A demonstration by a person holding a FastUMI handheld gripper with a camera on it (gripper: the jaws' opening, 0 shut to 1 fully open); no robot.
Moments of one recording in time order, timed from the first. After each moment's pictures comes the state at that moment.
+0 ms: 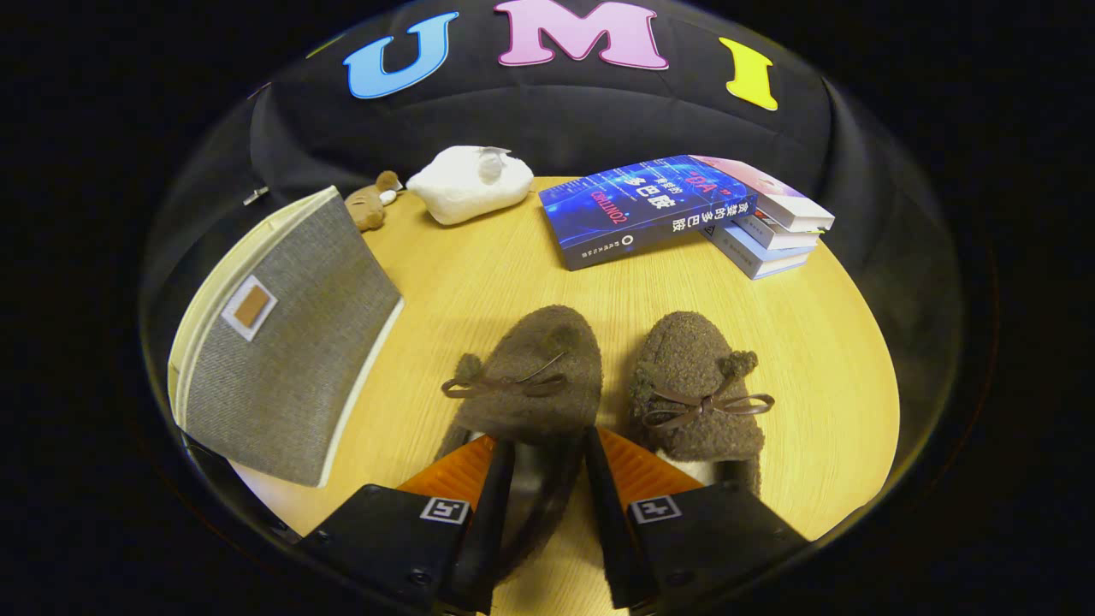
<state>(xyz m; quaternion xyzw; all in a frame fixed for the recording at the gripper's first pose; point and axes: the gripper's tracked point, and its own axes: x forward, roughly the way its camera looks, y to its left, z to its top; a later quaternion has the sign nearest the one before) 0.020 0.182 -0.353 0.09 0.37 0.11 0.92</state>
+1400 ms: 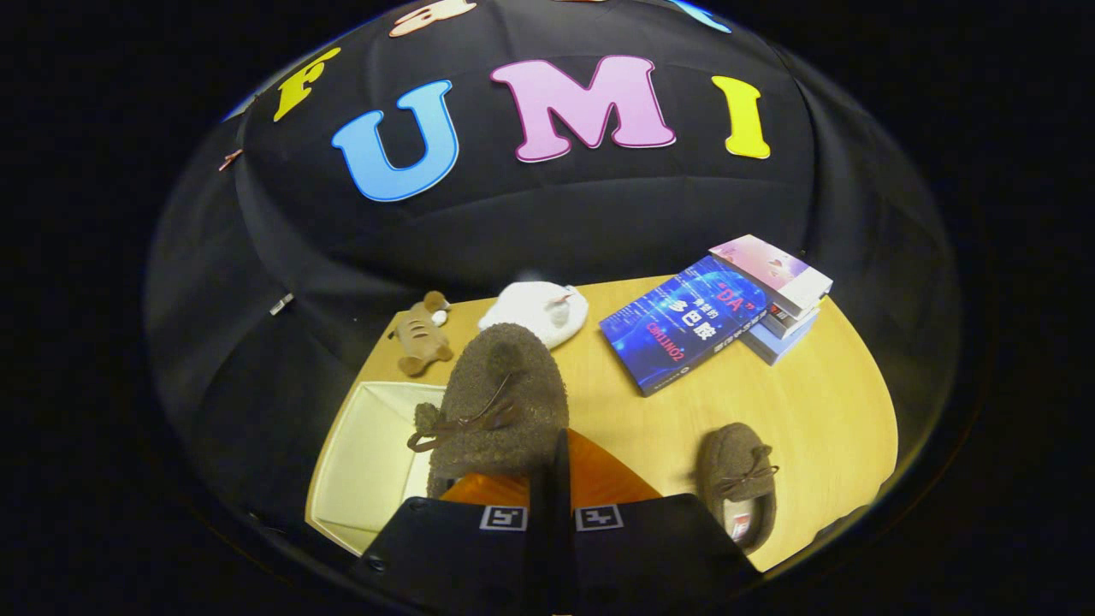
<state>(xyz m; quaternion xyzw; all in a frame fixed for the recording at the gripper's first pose) 0.052 0.261 -0.125 0.22 0.29 0.12 0.93</state>
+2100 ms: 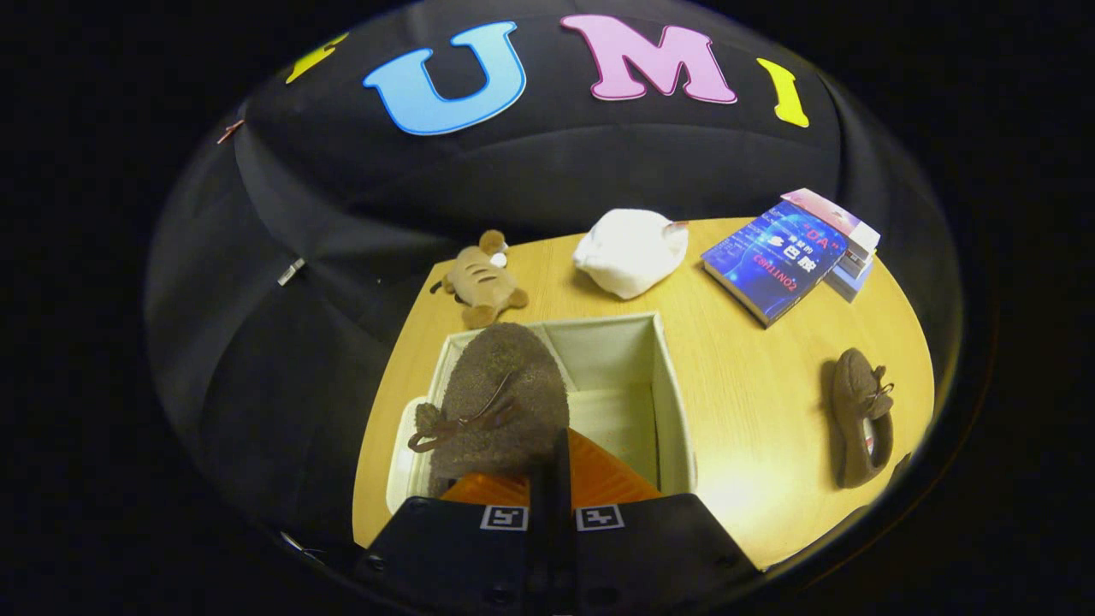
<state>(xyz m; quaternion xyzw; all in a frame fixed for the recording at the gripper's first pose) 0.032 0.446 -0.168 0.21 0.37 0.11 0.90</state>
